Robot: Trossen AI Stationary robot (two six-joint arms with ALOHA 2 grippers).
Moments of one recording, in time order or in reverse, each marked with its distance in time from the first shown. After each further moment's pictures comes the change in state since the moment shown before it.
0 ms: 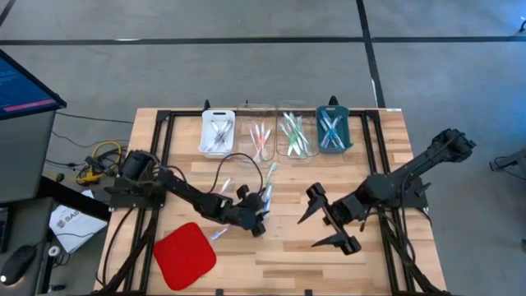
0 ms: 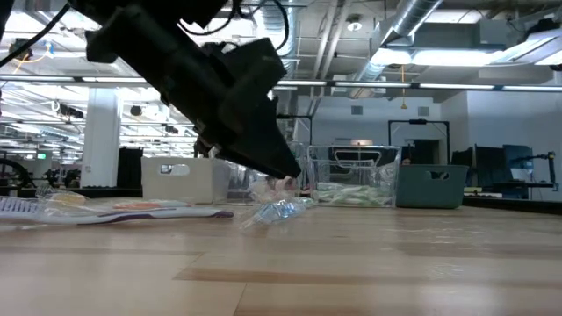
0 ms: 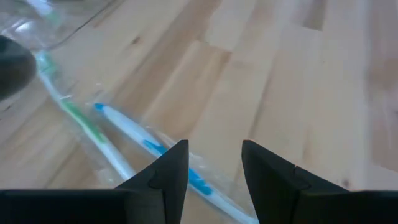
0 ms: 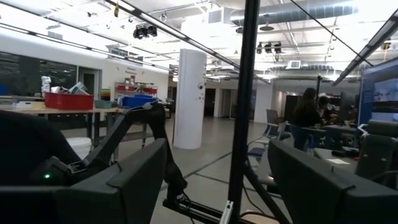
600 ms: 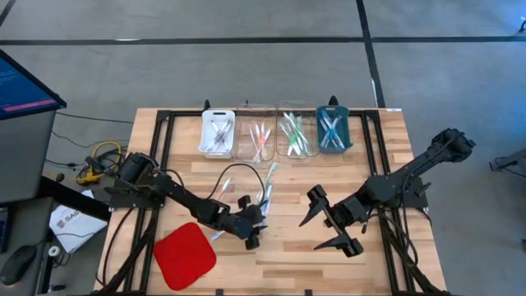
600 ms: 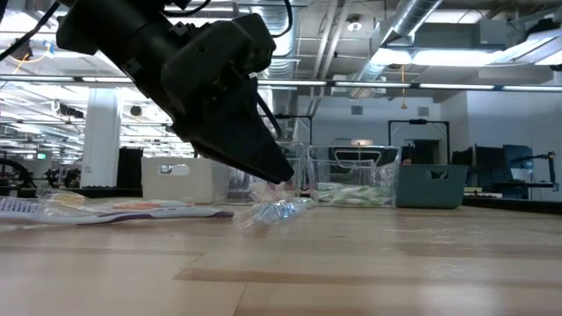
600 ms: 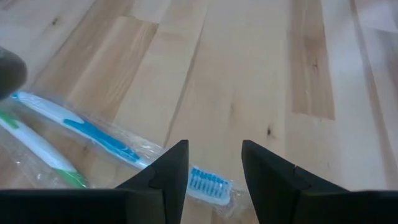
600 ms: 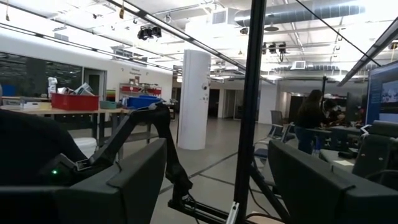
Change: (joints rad) left arm -0.067 0.000 0.000 0.007 0.123 0.049; right arm 0.020 0.000 0.000 0.001 0.000 0.000
